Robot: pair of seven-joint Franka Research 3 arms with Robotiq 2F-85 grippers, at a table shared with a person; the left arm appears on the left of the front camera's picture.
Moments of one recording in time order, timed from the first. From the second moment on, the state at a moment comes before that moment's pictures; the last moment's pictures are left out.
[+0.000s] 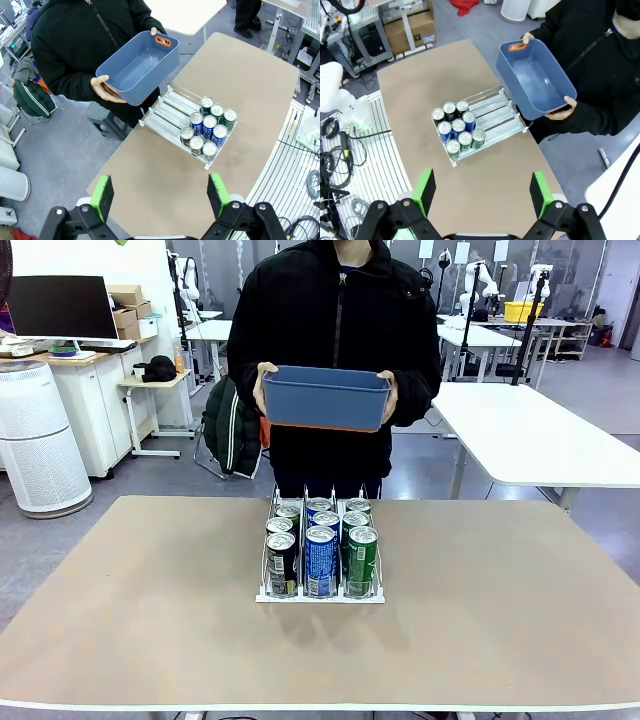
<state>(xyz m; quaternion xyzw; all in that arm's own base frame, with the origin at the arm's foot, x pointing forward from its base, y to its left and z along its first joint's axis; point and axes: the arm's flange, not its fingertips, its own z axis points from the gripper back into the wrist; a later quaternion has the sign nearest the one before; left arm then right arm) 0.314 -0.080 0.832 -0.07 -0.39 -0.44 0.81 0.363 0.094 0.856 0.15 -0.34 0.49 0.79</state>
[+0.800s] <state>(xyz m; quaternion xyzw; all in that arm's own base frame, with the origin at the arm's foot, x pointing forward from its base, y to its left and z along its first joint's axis) 0.314 -0.080 0.832 -0.07 -0.39 -0.44 0.81 0.374 0.088 0.848 0.15 -0.34 0.48 0.80</state>
